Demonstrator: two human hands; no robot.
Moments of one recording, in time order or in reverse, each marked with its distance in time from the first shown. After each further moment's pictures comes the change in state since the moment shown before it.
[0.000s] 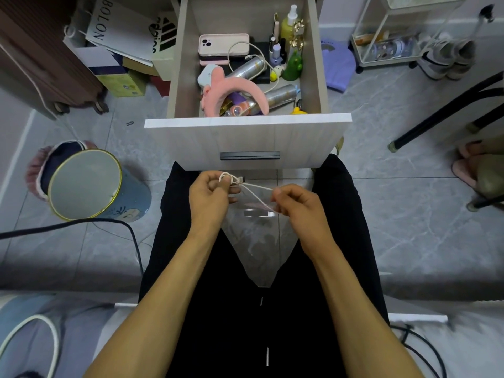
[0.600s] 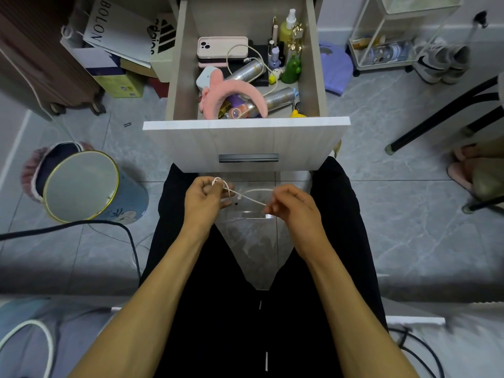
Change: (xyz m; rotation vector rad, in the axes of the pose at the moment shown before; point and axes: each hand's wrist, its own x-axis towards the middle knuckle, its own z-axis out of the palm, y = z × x) left_hand 0.018 -0.016 -0.013 -0.018 -0.085 -0.101; right_hand 0.005 -0.002 0.009 0.258 -0.014 0.057
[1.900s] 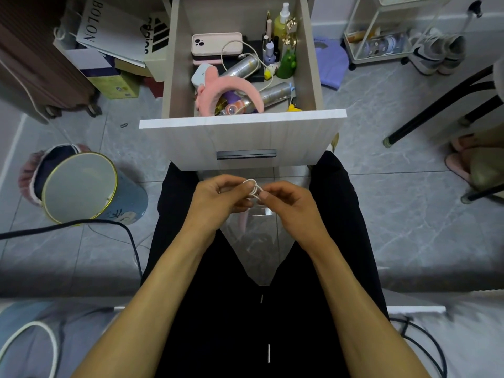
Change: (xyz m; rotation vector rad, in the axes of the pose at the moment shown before) left_hand -0.052 0.051 0.008 0.119 -0.288 0.002; right_hand -0.006 0.002 -0.005 -0.223 -0.109 -0.191
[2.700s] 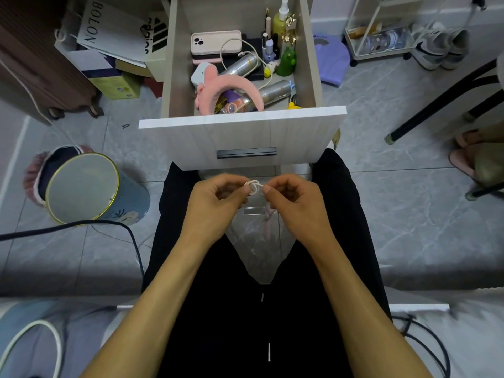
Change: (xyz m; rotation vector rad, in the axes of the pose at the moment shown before) left_hand -0.016 0.006 0.000 0.223 0.045 0.225; right_hand -0.005 -0.009 -0.001 -0.139 0.105 -0.091
